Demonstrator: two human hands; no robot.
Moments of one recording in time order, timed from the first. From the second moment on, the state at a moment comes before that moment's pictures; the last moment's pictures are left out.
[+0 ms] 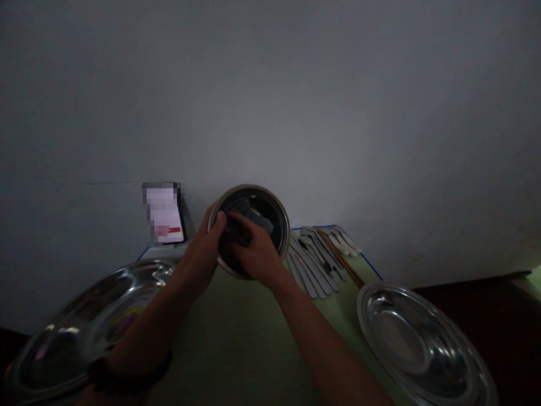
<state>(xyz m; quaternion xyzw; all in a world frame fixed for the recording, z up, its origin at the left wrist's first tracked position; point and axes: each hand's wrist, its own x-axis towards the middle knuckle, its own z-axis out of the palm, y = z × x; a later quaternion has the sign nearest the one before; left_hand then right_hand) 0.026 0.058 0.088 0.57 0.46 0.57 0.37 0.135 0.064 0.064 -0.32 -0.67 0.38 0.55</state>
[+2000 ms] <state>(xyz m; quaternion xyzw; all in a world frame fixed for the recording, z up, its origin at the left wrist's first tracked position) 0.018 0.053 0.103 0.54 0.45 0.57 0.43 0.168 0.064 0.073 -0.64 -0.66 -0.19 0.35</state>
